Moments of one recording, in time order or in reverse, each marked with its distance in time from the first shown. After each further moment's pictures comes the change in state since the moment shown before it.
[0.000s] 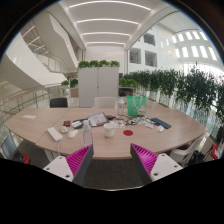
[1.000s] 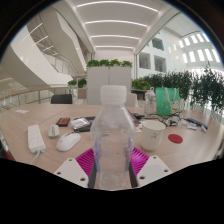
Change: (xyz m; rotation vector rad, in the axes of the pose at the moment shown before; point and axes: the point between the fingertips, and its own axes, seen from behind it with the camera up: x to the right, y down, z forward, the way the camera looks) arm -0.163 0.075 0.404 0.083 -0.087 -0.030
